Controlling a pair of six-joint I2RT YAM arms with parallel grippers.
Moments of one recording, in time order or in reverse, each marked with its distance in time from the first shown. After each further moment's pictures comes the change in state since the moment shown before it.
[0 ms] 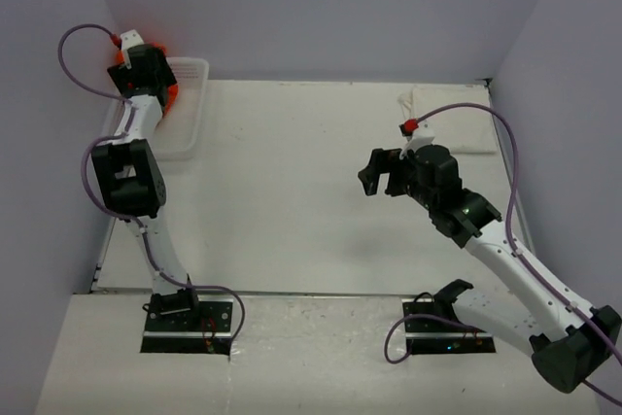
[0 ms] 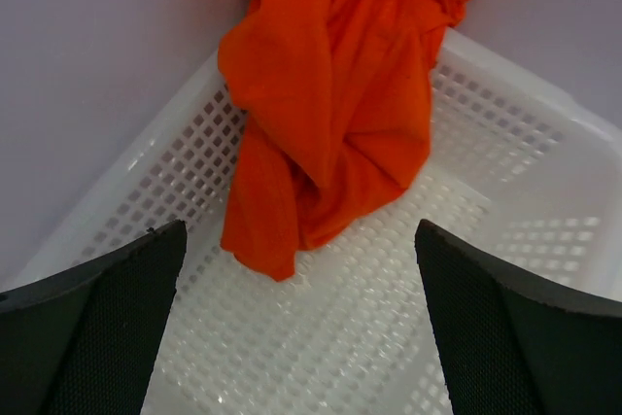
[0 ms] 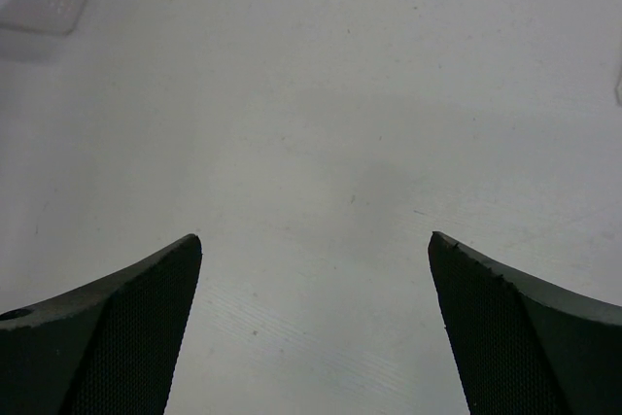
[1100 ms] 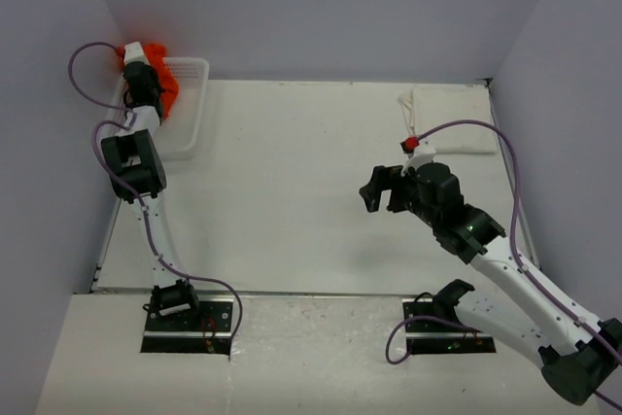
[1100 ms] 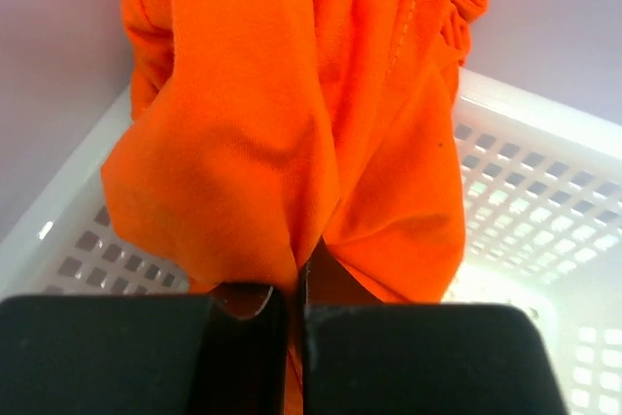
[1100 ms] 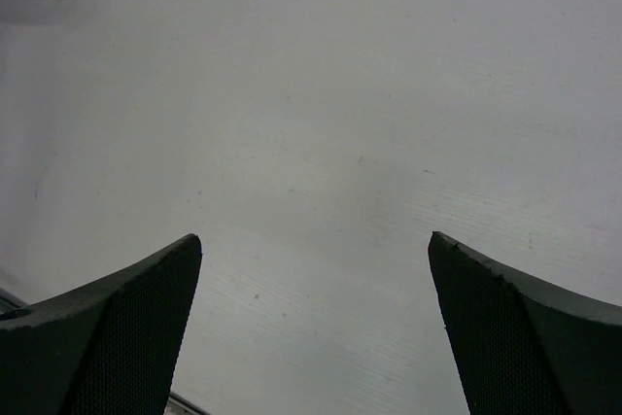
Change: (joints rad) left arm 0.111 0.430 0.241 0.344 0.288 0.105; right arm 0.068 -0.114 -0.097 -0.034 0.029 0.031
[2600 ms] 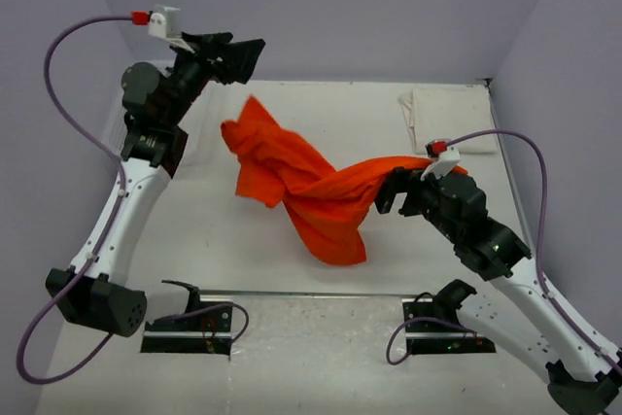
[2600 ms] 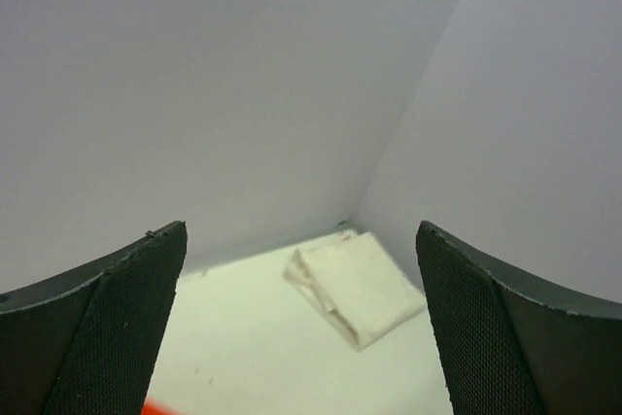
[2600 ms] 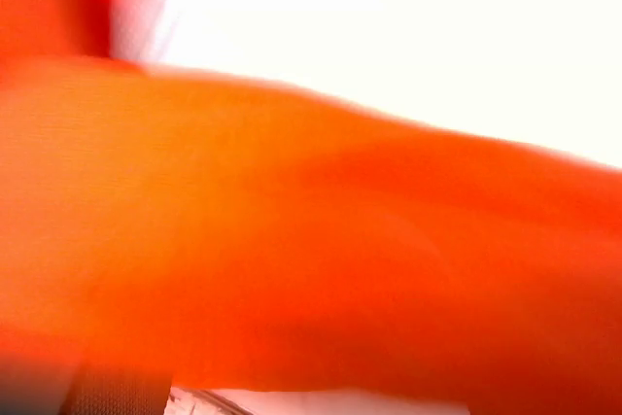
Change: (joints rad) left arm -0.499 -1.266 -0.653 0.041 0.502 -0.412; right arm 0.015 -0.136 0.013 -0.063 0.036 0.091
